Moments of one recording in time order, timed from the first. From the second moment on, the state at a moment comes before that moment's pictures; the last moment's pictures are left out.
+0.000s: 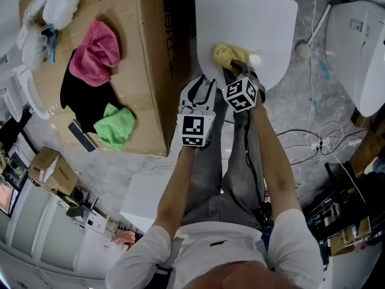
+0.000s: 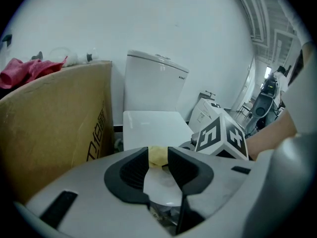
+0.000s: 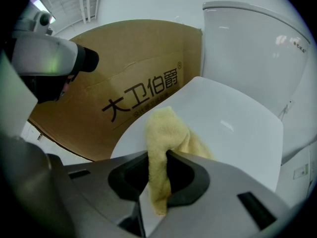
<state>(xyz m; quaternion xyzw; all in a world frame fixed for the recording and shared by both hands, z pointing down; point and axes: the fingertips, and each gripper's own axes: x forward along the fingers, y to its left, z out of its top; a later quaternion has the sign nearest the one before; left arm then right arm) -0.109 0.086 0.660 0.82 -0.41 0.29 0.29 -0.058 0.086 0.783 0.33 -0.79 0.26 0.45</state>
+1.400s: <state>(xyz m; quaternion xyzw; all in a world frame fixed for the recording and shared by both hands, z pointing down) -0.075 0.123 0.649 0.84 -0.36 0.32 0.26 0.020 0.177 0.786 0.39 -0.73 0.37 0.41</state>
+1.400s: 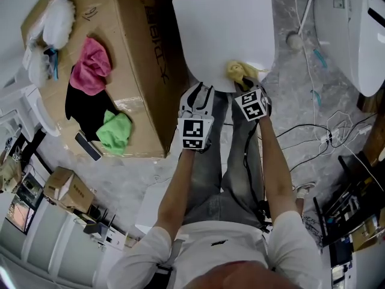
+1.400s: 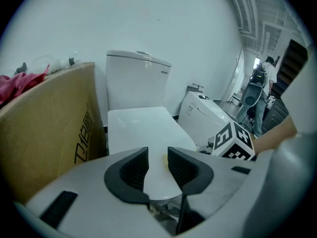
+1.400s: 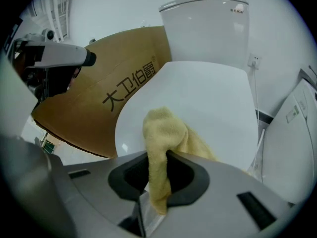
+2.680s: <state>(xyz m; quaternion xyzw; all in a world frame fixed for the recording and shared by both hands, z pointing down) -0.021 0.073 0.395 0.90 -0.31 0.24 0.16 0.106 0.085 0.411 0.48 -0.76 0.14 0.41</state>
